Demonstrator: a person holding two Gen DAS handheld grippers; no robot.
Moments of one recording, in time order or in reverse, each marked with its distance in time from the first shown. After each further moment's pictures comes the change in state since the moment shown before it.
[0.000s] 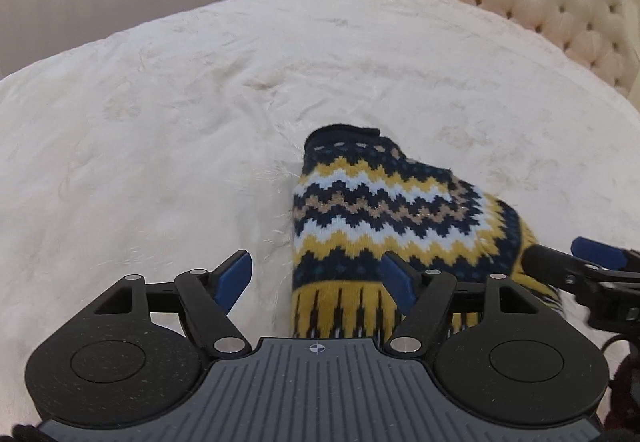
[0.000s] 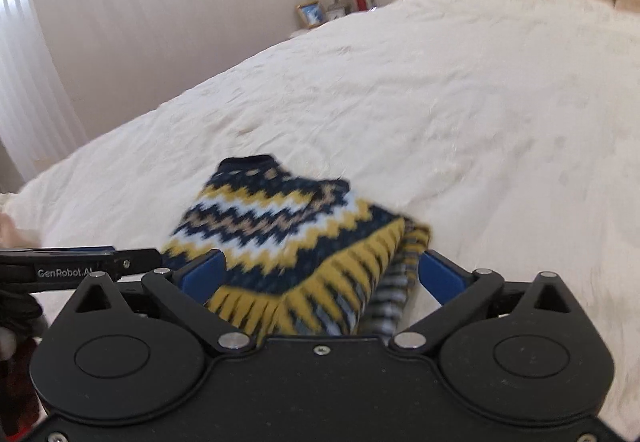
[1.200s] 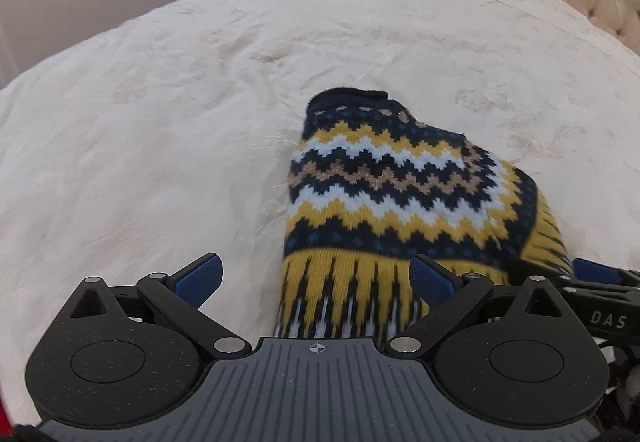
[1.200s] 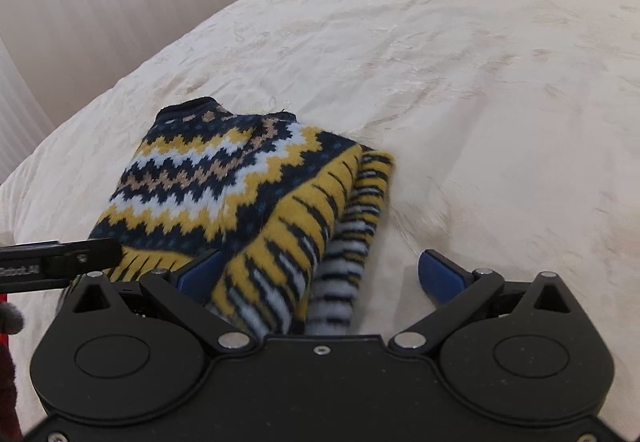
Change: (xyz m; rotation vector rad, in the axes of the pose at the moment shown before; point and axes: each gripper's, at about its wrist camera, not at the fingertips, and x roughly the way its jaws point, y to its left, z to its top) left arm -0.007 -0.025 -0.009 0.027 0.074 0.129; right arm 0.003 -0.033 -0.025 0.128 0.138 -0.028
